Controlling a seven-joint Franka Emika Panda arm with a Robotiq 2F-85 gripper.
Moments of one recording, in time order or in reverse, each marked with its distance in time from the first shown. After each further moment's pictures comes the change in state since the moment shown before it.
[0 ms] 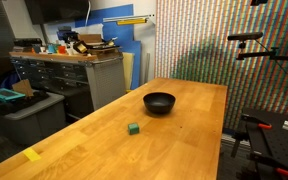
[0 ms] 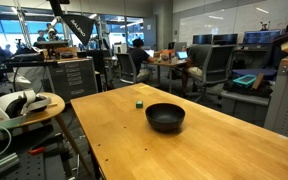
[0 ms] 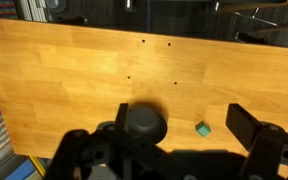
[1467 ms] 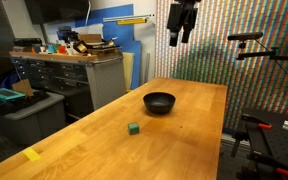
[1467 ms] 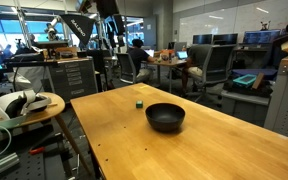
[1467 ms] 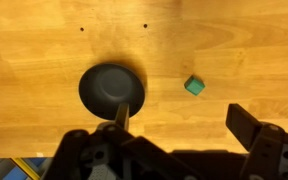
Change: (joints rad) arm 0.000 0.662 0.128 0.213 0.000 0.471 0.336
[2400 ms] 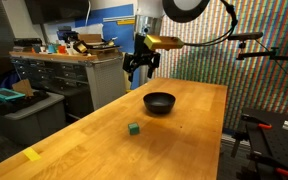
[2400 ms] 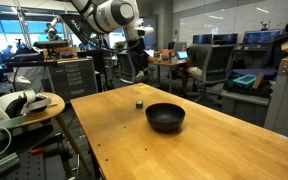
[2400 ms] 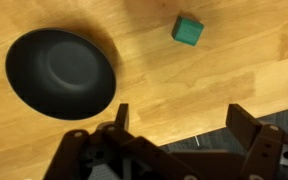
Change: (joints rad) arm 0.087 0.516 -0.103 0.221 -0.170 0.374 0.409
